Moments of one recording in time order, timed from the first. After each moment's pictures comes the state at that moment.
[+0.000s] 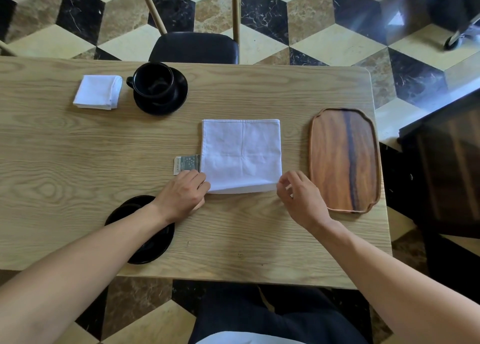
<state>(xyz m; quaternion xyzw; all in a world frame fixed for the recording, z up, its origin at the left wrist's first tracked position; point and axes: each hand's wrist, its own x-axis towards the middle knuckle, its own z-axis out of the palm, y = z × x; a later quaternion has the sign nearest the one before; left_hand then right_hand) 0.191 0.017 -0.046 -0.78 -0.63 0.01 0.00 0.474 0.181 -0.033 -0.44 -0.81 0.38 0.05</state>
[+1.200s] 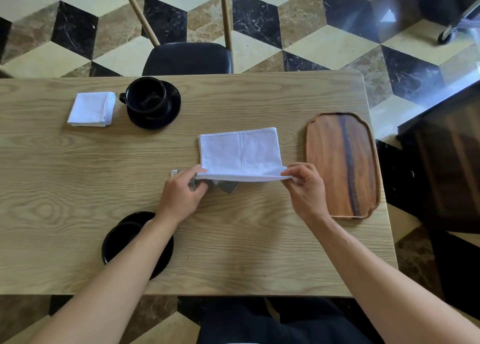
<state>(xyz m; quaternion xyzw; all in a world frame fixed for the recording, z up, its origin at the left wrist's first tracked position) 0.203 0.045 -0.030 -0.45 -0.81 -0.31 -0.20 0.456 0.202 -0.036 -0.51 -0.63 0.52 0.26</state>
